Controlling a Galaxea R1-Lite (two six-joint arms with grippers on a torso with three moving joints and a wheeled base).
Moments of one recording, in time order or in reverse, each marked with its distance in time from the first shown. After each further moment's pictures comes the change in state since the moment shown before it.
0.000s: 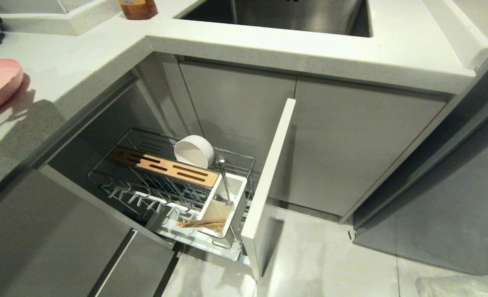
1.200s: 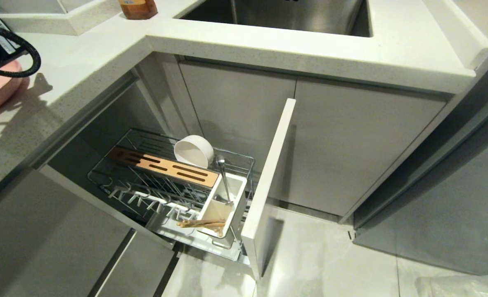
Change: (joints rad) left arm 0.076 0.152 -0.006 -0.095 0.114 0.046; right arm 0.000 0.000 0.000 0.000 0.000 0.000
